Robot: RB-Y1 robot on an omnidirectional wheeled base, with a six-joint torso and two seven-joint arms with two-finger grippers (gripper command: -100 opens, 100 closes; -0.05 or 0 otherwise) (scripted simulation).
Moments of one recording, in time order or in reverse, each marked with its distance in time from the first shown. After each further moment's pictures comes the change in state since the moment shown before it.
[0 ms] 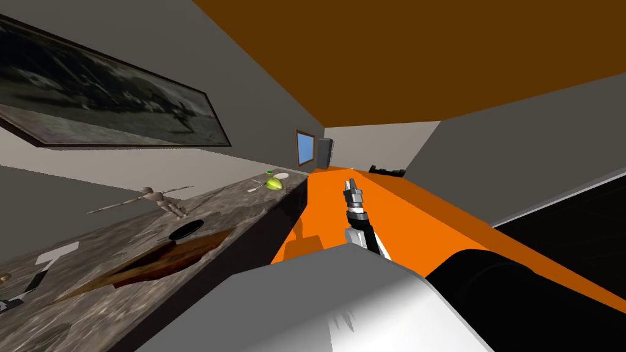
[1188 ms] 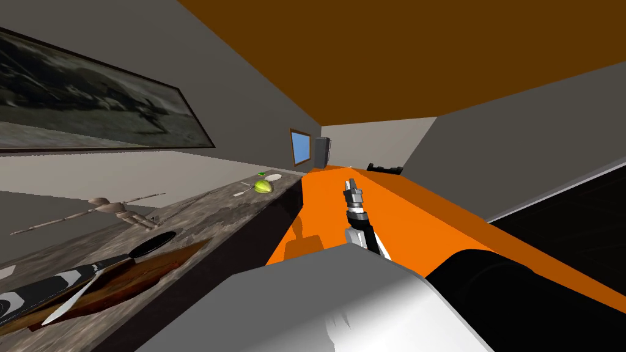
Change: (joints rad) left arm -0.034 0.105 -0.176 -0.166 0.095 0.071 0.103; right arm 0.000 0.000 0.000 0.000 0.000 0.000 0.000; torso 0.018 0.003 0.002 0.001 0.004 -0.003
